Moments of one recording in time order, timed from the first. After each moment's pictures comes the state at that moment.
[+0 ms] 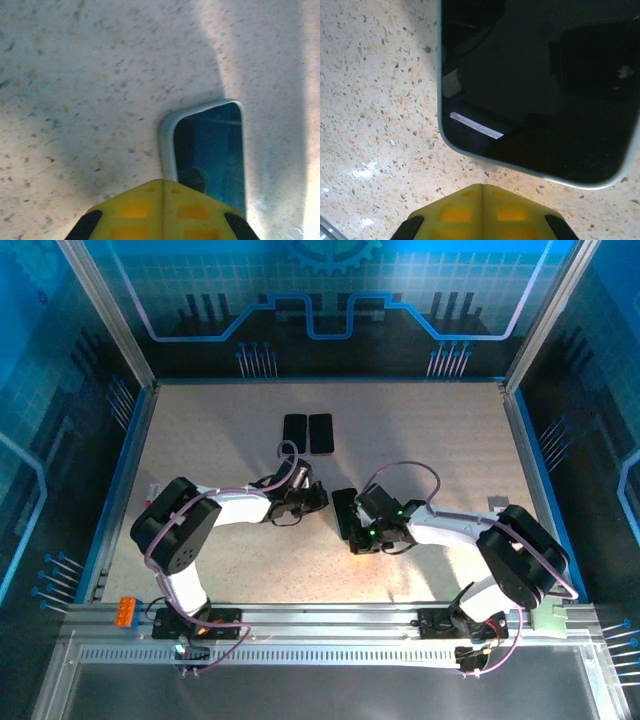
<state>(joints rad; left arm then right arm) -0.59 1.77 0.84 0.09 0.23 -0.90 0.73 1.51 0.69 -0.35 -0.27 0.59</state>
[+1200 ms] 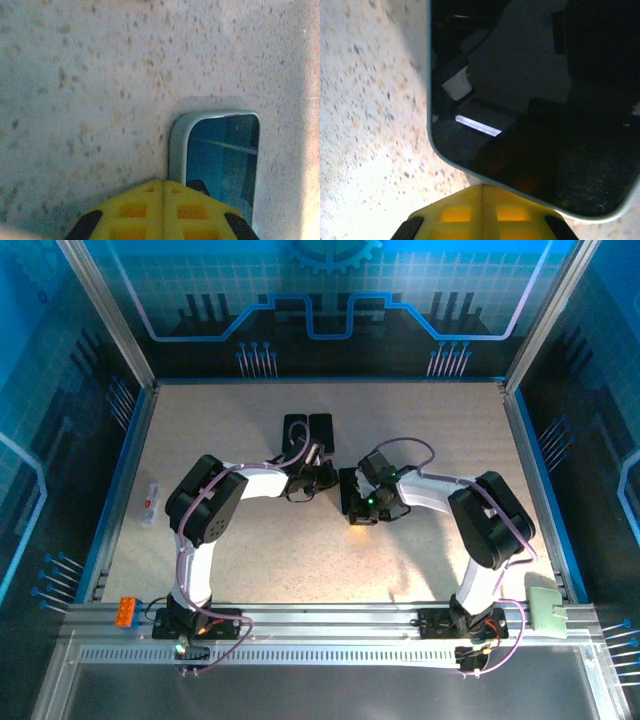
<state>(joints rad) -0.53 2.05 1.16 0.06 0.28 -0.90 0.53 1.79 0.98 -0.48 -0.37 0.45</state>
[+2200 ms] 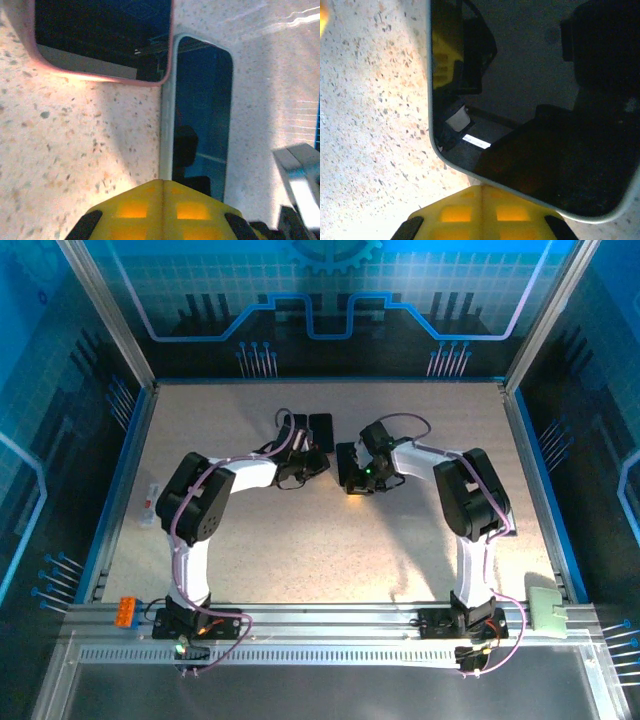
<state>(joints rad) -0.44 1.98 1.16 0.05 0.32 -0.90 0.42 2.02 1.30 -0.55 -0.41 0.37</state>
